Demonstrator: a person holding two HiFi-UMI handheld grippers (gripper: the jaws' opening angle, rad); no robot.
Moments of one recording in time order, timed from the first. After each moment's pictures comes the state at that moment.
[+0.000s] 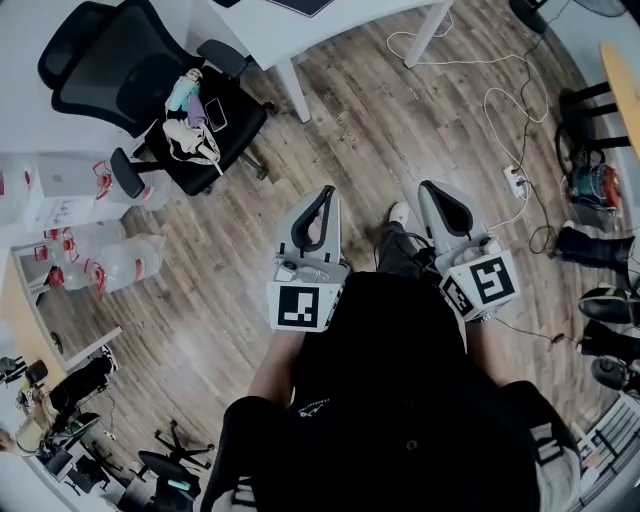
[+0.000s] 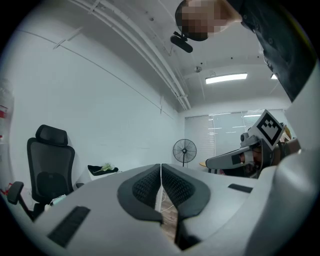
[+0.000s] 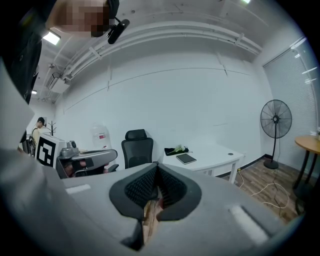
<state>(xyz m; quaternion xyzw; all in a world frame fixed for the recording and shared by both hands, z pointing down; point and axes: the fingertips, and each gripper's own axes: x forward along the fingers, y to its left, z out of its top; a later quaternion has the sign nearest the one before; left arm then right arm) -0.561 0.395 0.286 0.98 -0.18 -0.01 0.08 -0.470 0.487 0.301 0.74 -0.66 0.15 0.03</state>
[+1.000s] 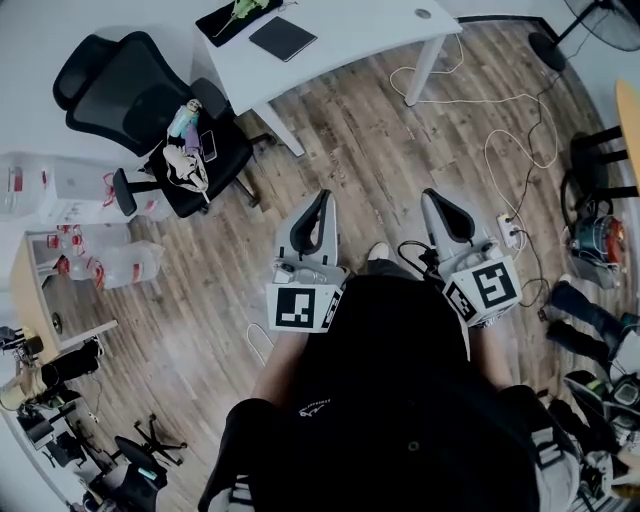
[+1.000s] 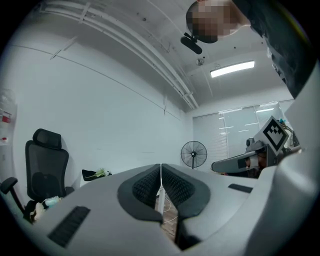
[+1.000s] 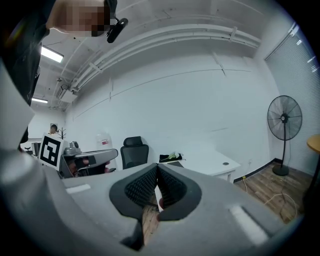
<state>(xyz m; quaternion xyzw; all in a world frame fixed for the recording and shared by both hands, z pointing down) -0.354 0.451 0.270 0.97 -0.24 -0.01 0.03 -0.246 0.545 0.291 0.70 -0.70 0.12 0.01</state>
